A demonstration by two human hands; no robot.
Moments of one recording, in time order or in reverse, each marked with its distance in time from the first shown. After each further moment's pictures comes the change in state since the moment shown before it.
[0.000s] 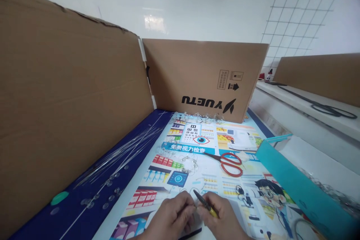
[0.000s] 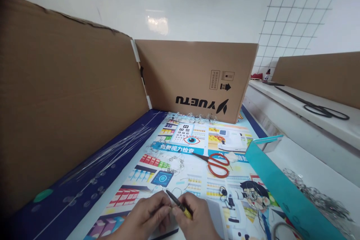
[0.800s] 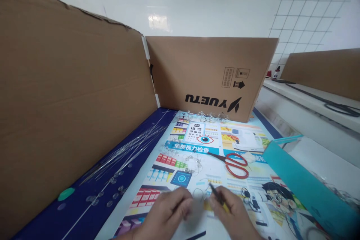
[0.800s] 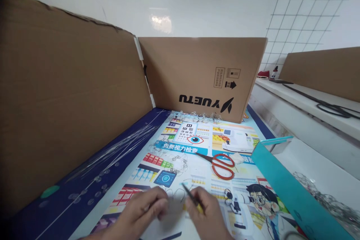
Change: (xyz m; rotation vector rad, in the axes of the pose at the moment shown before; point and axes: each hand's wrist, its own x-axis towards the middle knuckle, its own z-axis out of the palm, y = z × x) left_hand 0.000 -0.002 -0.024 0.246 0.131 0.205; right_hand 0.008 0.009 -0.015 0.081 0.104 0.002
